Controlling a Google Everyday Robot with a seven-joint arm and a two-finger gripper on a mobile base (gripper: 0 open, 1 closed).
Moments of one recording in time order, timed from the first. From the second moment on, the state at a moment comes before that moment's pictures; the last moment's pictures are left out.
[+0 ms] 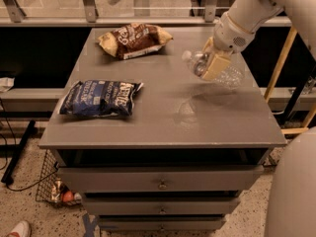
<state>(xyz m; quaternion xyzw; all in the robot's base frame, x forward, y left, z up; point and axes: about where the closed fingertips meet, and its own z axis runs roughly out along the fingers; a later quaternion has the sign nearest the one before) 0.638 -0.144 0.882 -0.71 0.67 0.09 0.19</state>
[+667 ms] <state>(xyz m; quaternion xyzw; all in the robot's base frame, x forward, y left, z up) 0.634 -0.134 0.853 -0.72 0.67 0.08 0.15</state>
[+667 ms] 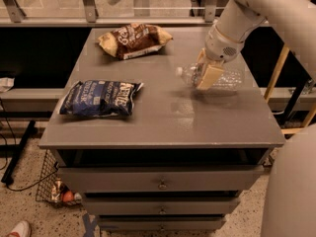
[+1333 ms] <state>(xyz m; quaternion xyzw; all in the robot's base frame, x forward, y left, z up) 0.635 -0.129 0.841 -0.73 0.67 0.08 0.14</state>
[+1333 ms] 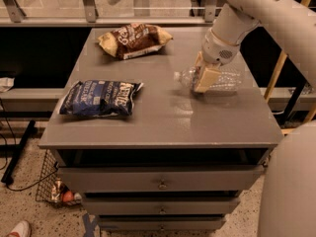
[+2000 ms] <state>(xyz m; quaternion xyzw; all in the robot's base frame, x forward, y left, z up) 0.639 -0.126 0.837 -0.73 0.67 0.08 0.14</state>
